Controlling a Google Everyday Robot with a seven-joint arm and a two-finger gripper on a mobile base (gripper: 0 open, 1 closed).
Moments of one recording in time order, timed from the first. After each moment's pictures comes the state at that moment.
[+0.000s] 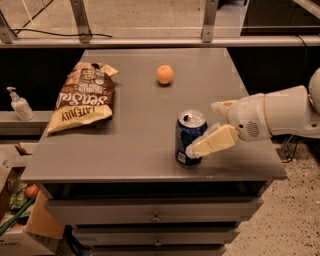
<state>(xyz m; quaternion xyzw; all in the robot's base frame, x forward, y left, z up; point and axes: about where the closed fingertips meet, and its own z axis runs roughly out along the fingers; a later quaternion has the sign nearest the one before) 0.490 -0.105 0.855 -0.43 0.77 0.28 0.38</state>
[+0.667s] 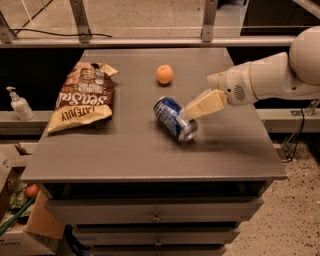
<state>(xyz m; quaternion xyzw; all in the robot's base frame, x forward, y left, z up) 0.575 -0.101 0.881 -0.43 0.77 0.26 0.40</state>
